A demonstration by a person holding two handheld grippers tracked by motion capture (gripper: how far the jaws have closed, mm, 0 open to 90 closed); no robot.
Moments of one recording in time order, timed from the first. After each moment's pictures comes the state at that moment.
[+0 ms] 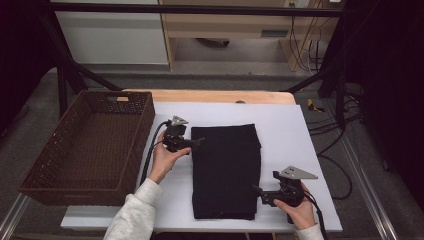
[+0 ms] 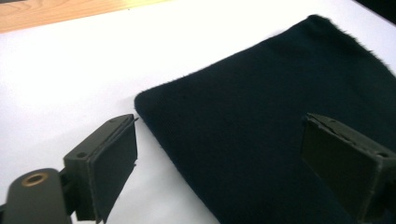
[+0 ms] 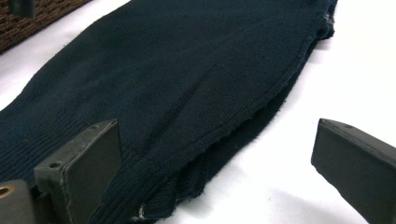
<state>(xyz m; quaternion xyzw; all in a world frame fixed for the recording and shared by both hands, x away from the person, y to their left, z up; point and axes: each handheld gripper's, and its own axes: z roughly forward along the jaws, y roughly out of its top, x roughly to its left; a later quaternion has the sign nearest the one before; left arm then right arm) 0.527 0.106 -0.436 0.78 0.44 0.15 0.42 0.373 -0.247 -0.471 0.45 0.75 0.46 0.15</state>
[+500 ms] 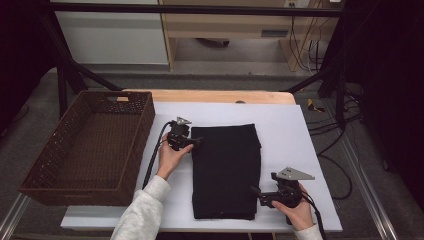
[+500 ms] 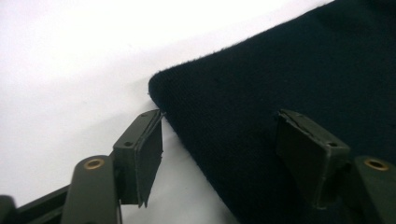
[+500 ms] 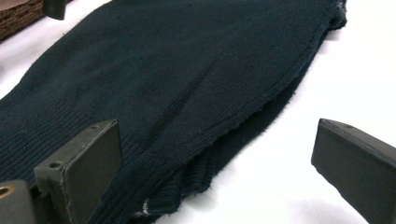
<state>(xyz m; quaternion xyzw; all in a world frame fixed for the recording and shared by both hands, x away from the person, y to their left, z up) 0.551 0.102 -0.469 0.79 0.46 0.14 0.39 0.372 -0.242 -0.475 0.45 0.76 0.45 0.14</state>
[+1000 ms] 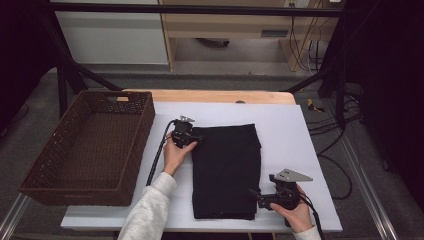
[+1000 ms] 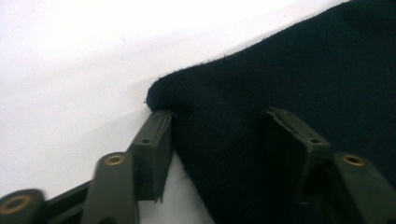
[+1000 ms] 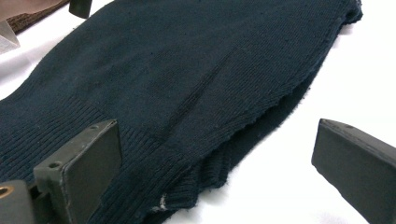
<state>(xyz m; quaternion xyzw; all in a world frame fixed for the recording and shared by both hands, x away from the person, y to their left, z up) 0.566 0.092 -0.477 0.79 0.47 0.13 0.38 0.367 -0.237 -0.476 0.45 0.76 0.45 0.14</state>
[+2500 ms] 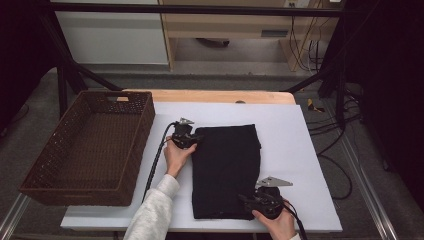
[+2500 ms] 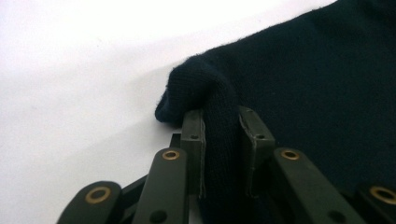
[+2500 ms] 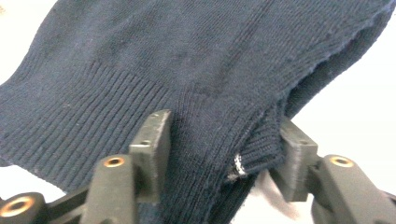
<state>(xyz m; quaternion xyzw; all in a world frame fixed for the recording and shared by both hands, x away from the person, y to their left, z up) 0.561 0.093 -0.481 0.78 0.46 0.11 0.41 0.350 -0.190 -0.479 0.51 0.76 0.38 0.10</state>
